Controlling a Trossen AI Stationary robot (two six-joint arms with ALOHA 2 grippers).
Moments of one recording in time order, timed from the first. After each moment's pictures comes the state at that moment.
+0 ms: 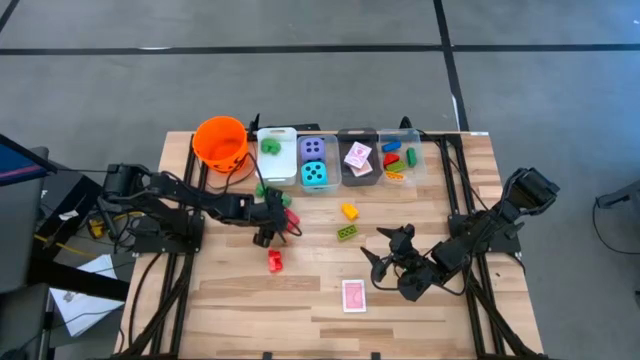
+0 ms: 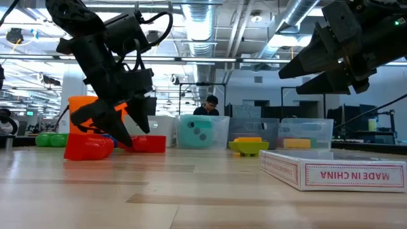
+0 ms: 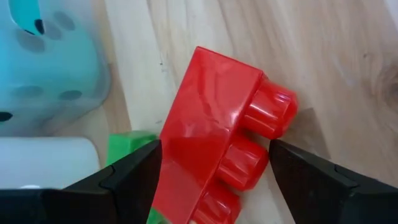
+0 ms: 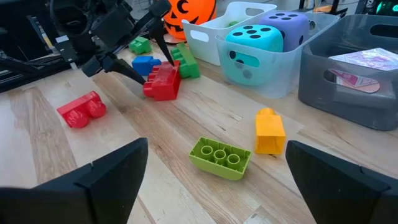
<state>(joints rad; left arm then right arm) 0.00 1.48 0.62 -0.18 -0.33 0.46 0.66 1.53 0.61 0.05 1.15 0.98</state>
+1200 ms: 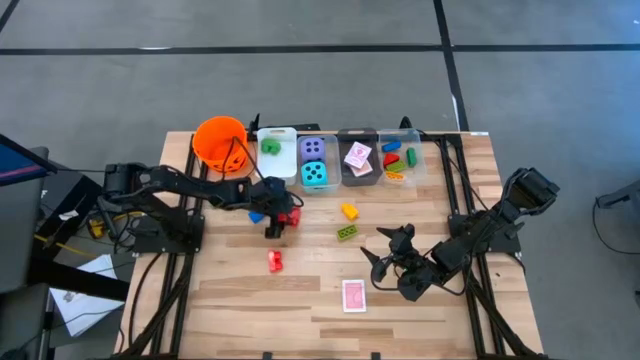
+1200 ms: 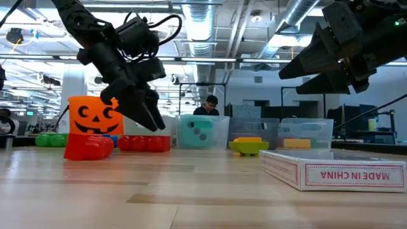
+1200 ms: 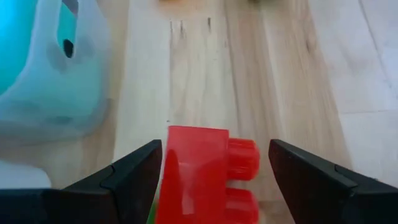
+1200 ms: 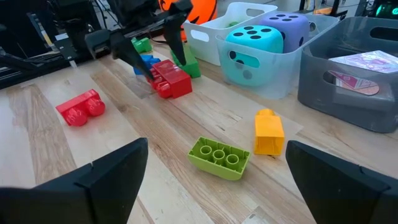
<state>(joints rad) 0.19 1.48 0.62 0.00 0.05 0.25 0.66 1.53 0.61 0.05 1.15 0.97</state>
